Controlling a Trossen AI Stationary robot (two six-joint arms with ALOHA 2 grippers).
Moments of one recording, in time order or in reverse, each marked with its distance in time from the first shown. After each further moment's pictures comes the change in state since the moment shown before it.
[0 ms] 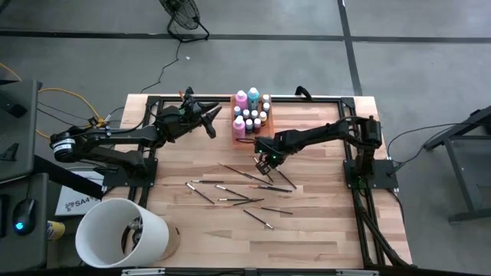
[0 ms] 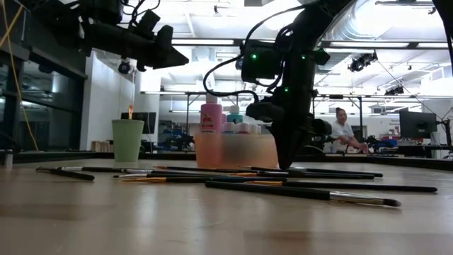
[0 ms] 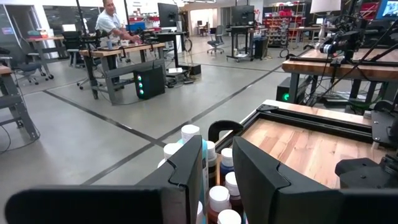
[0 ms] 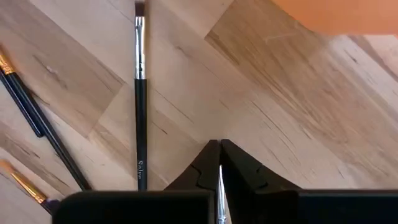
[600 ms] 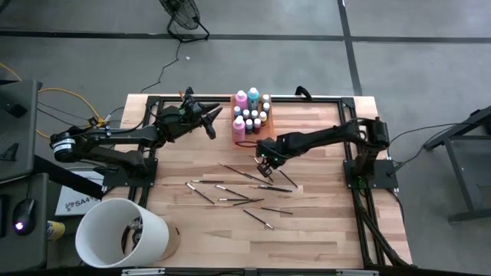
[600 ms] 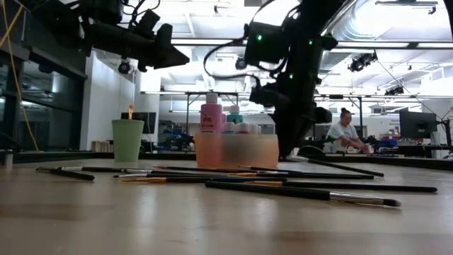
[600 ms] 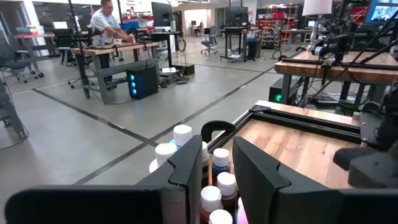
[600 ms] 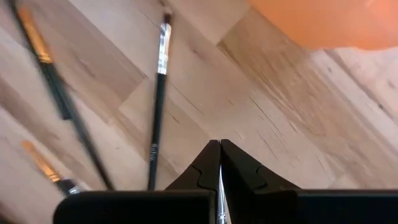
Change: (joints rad) left arm 0.000 0.000 0.000 0.000 0.030 -0.019; right arm 0.050 -0.080 -0.003 -0.026 0.102 -0.027
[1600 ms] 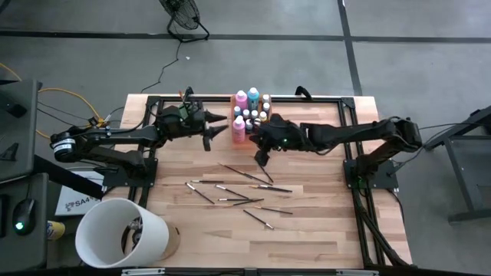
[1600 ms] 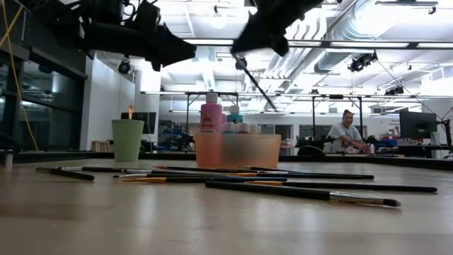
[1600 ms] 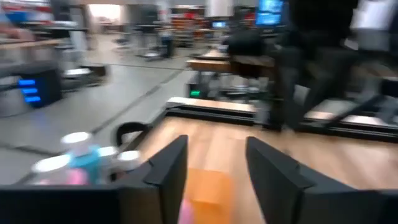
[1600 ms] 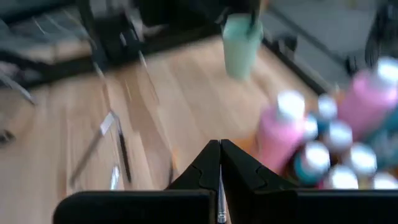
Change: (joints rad) left arm 0.000 0.002 0.000 -0.011 0.392 -0.034; right arm 0.040 -0.315 0.002 0.482 0.173 -0.507
